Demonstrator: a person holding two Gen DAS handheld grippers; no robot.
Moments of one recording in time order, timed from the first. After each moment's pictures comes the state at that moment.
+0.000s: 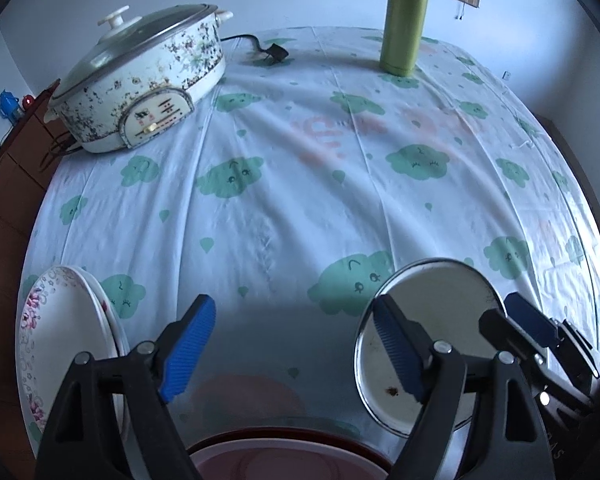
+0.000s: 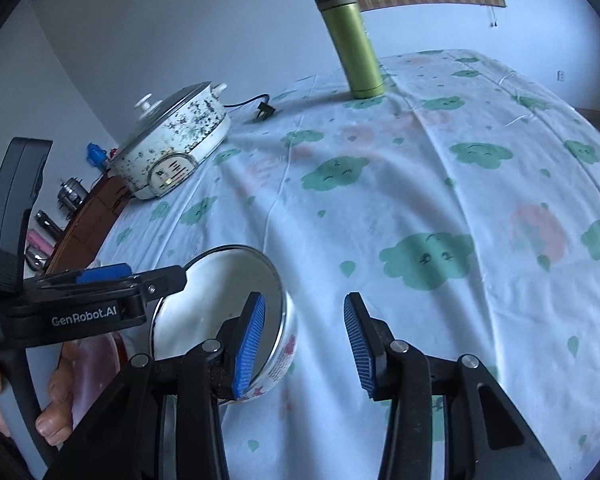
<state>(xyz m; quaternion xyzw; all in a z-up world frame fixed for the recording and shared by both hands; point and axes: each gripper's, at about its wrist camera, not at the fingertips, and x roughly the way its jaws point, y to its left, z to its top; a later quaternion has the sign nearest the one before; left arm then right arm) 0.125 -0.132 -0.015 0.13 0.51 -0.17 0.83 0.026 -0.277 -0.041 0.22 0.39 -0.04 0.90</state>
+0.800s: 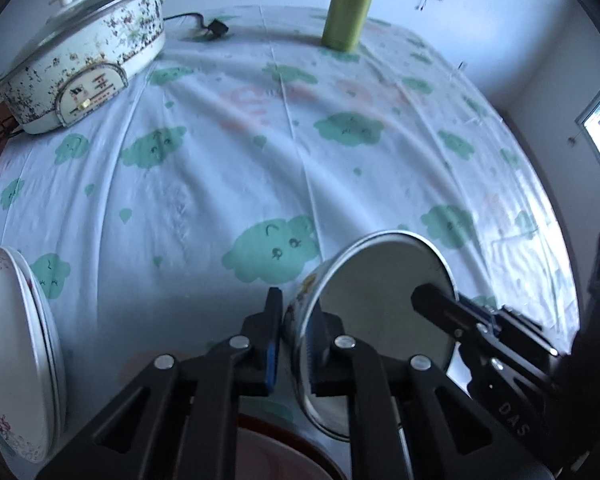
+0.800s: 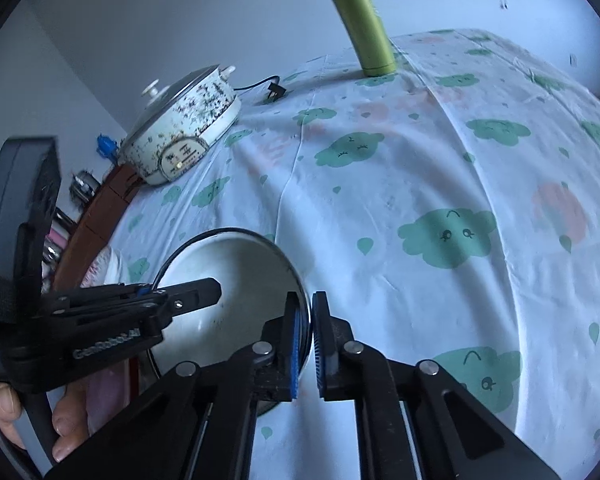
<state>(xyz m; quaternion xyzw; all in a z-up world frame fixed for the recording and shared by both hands) 0.104 -0.147 -0.025 0.09 0.55 -0.26 0.79 0.027 -0.277 -0.050 0.25 0.41 -0.01 0.88</state>
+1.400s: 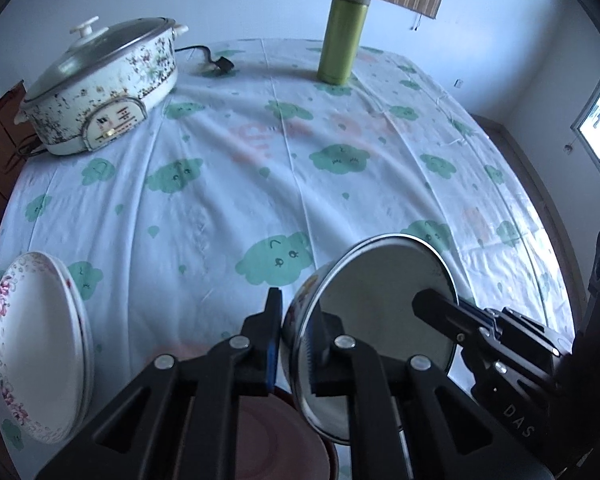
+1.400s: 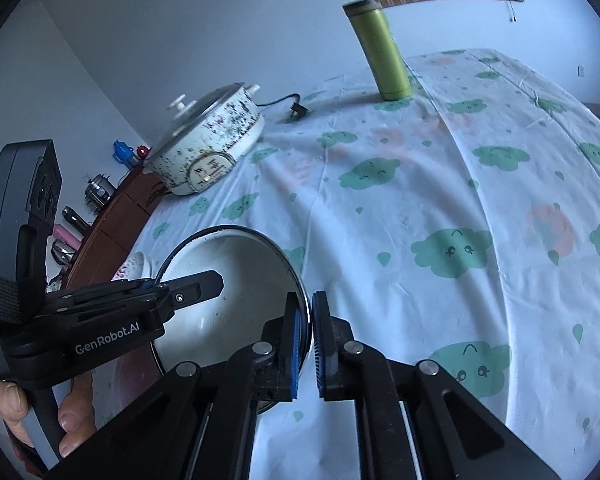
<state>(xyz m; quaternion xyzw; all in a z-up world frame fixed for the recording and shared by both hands) 0.083 -0.130 0.011 0.09 0.51 -0.26 0.81 0.009 -0.265 -0.016 0.23 0.38 0.01 0.90</state>
